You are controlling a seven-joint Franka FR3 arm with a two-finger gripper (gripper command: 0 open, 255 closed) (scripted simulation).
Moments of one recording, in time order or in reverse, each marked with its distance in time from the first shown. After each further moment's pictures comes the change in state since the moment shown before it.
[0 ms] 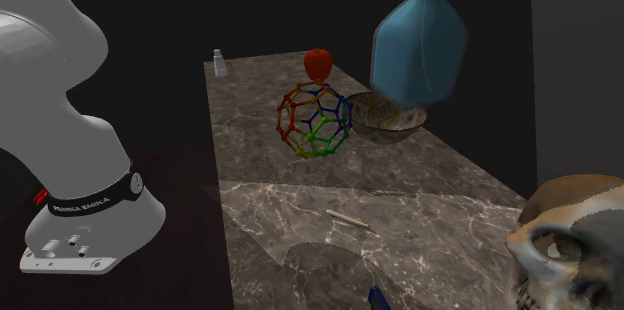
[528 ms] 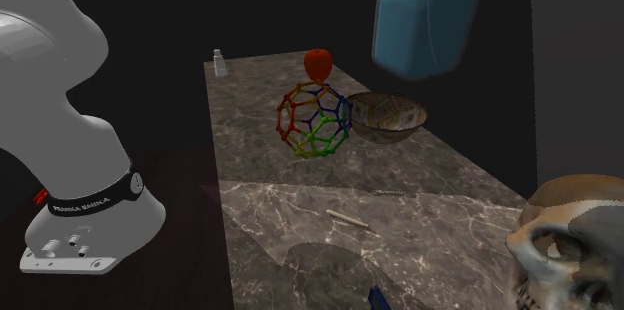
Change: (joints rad) arm -0.006 0.038 -0.001 0.160 0.008 -0.122 0.010
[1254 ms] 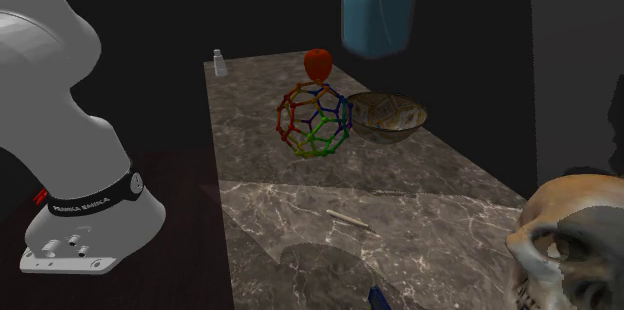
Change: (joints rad) arm 0.124 -0.107 0.089 -0.164 0.041 0.087 0.210
